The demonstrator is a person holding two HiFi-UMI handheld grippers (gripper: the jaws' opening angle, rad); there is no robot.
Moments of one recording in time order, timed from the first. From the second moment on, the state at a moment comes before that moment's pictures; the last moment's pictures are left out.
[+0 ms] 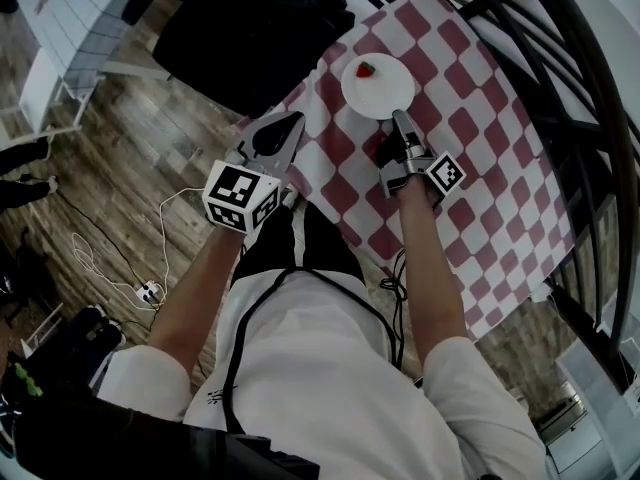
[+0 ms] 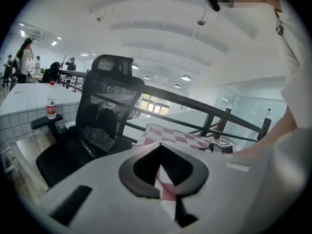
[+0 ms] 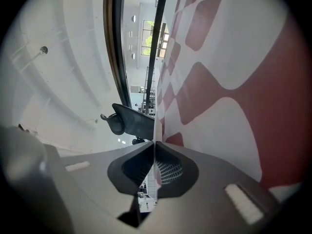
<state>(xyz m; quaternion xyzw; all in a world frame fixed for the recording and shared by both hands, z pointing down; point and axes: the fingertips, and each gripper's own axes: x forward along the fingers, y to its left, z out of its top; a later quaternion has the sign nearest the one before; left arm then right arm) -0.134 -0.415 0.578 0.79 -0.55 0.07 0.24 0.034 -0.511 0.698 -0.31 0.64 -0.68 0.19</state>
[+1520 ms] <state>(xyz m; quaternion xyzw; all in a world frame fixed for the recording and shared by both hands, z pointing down) -0.139 -0.390 0.546 0.81 -0.54 0.09 0.23 0.025 -0.507 0.704 -0.41 0.61 -0.67 0.08</state>
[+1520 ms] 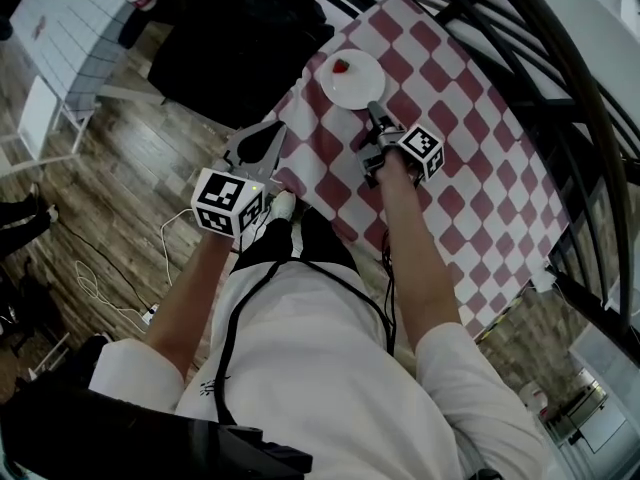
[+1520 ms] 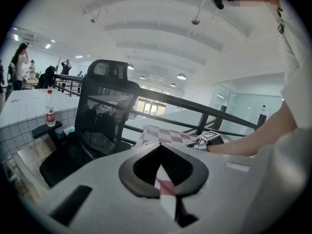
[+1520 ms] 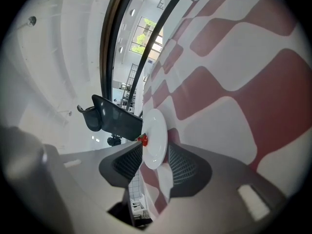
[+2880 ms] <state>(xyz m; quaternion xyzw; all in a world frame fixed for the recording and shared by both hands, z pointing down) -0.088 -0.313 0.448 0.88 -0.44 0.06 0.17 0.077 -0.390 0.586 -0.41 0.67 -0.59 0.17</state>
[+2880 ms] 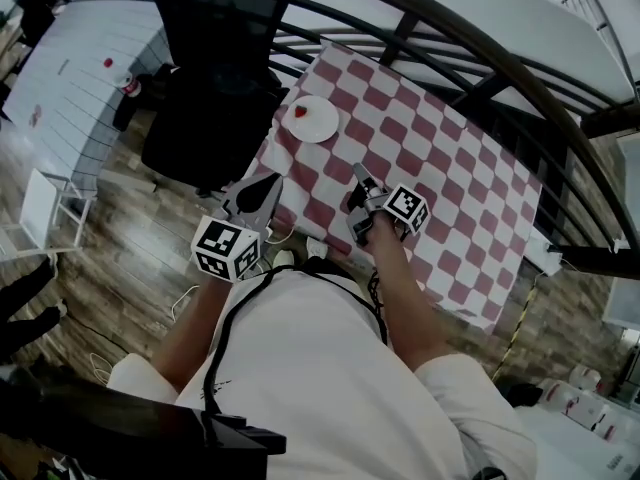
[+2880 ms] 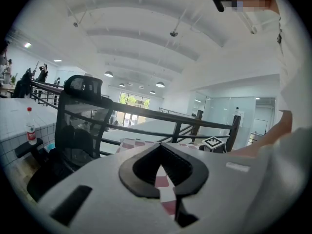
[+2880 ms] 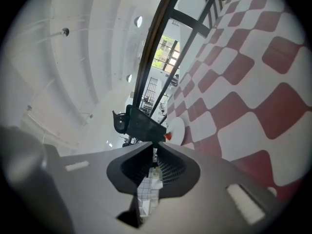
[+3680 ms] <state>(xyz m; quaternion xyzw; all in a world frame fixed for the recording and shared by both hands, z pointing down) -0.089 -0.288 0.415 0.89 -0.43 0.04 0.14 0.093 -0.327 0.488 -0.41 0.77 -0.47 0.15</state>
